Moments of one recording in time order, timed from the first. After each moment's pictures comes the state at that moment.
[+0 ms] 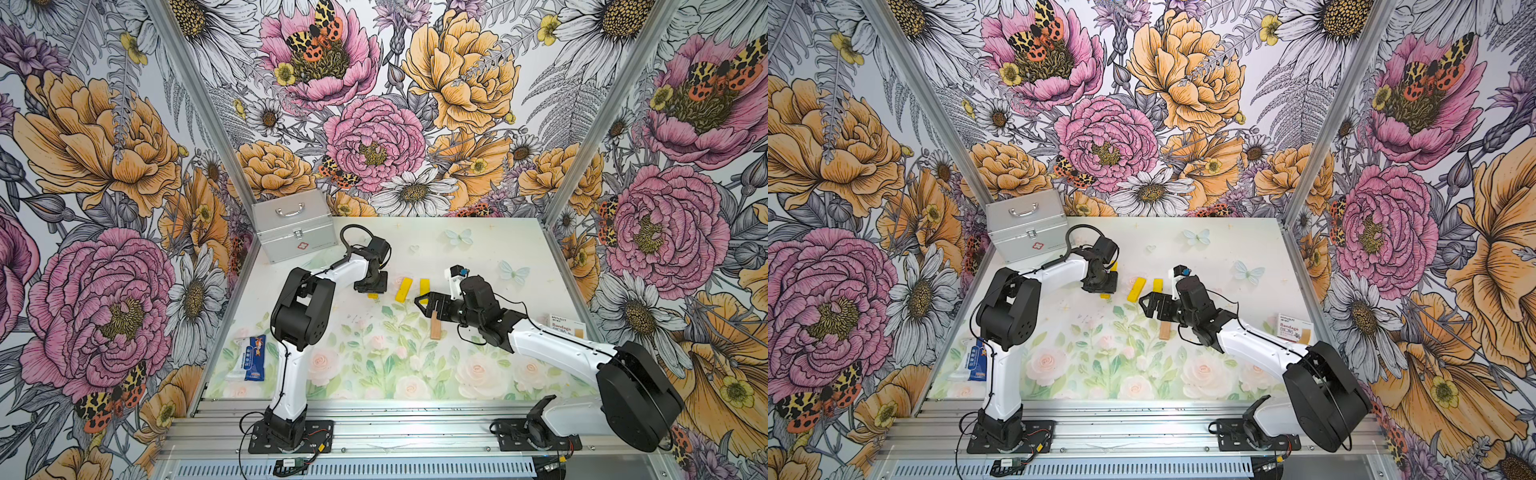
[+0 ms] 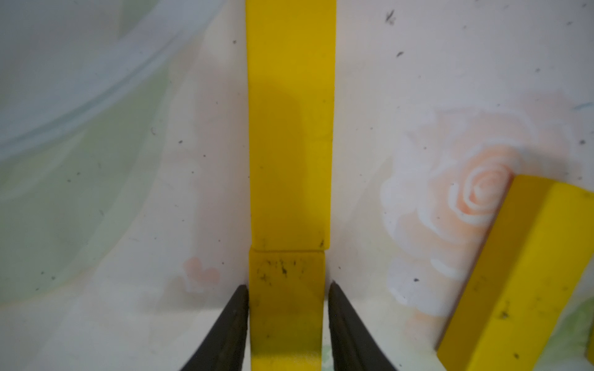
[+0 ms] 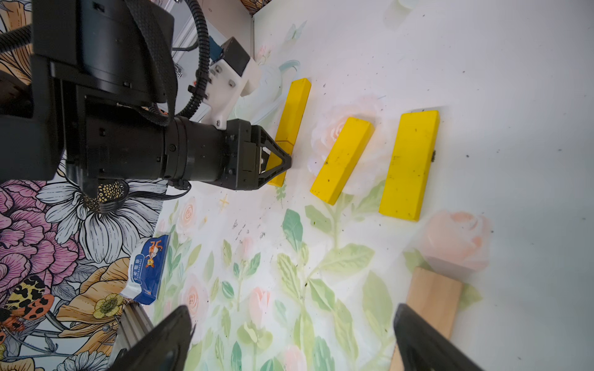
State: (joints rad) left arm -0.46 2.12 1.55 -0.74 -0.09 -0.37; right arm 0.60 1.36 0.70 0.07 -0.23 0.72
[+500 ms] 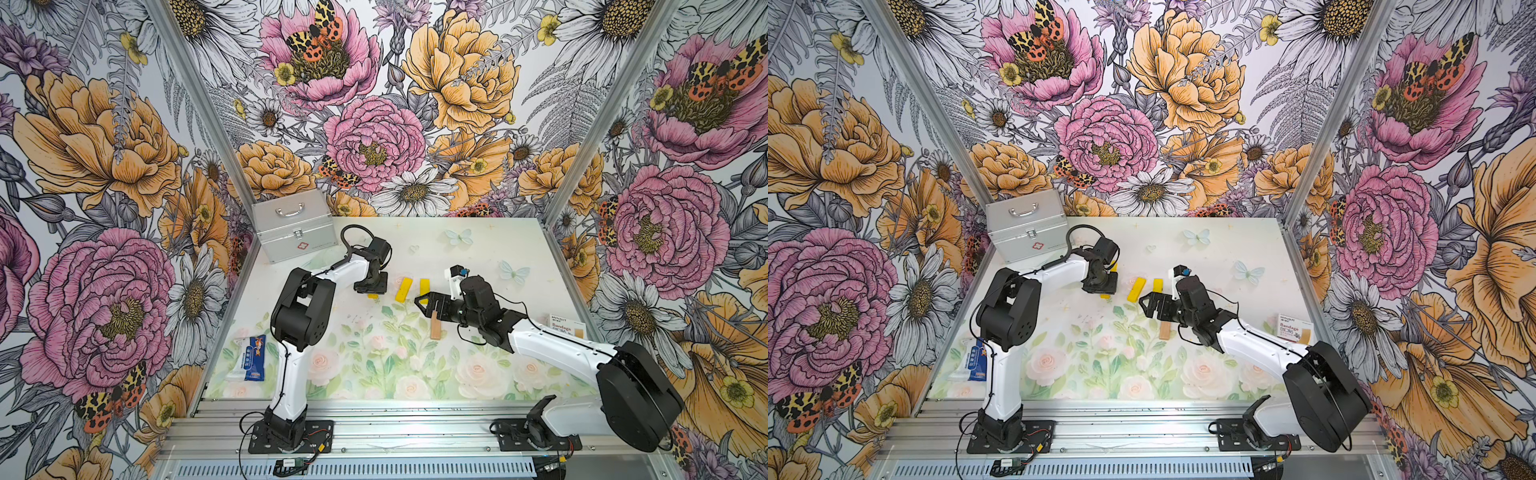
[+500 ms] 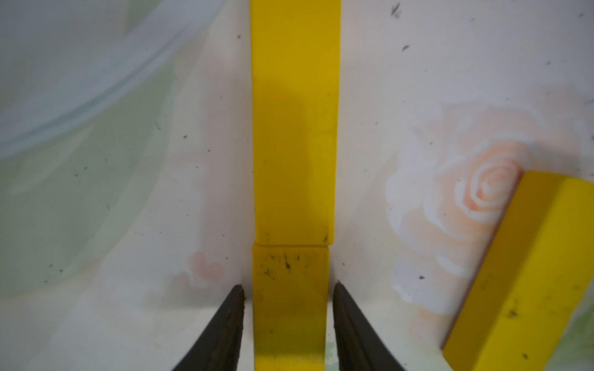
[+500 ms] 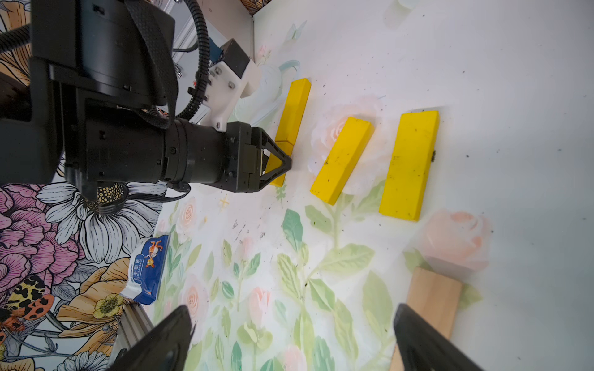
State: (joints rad) left arm -0.47 2.10 1.54 -0.74 -0.11 -0.37; right arm 0.60 1.36 0.70 0.07 -0.23 0.72
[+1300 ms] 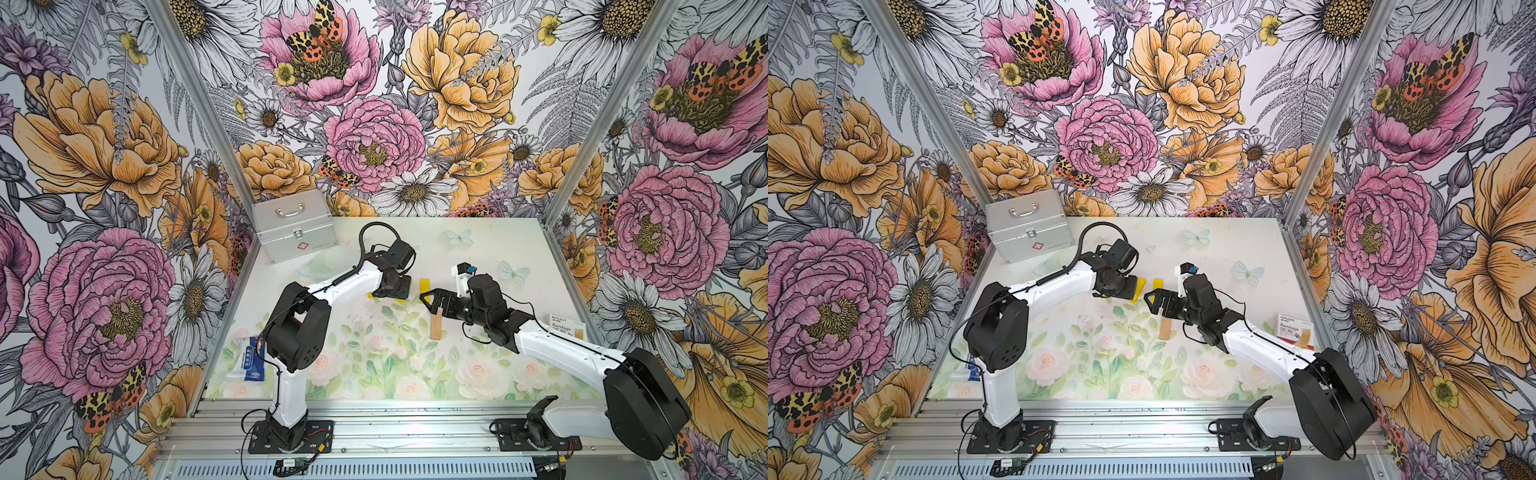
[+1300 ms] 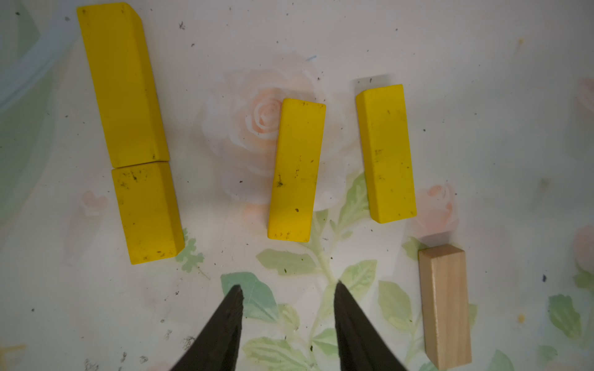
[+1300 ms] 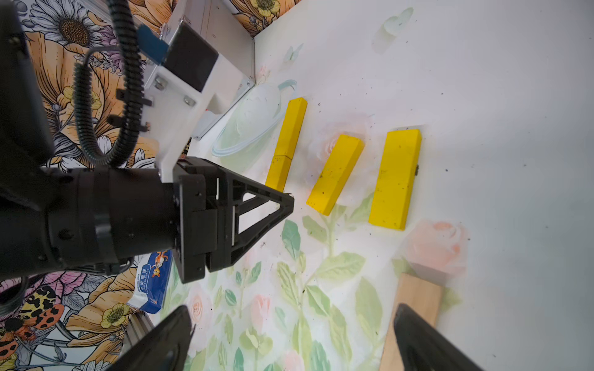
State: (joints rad) left arm -0.65 1.97 1.54 -0.77 -0.06 -0.41; right arm 0.53 1.29 0.67 0.07 -0.26 0.72
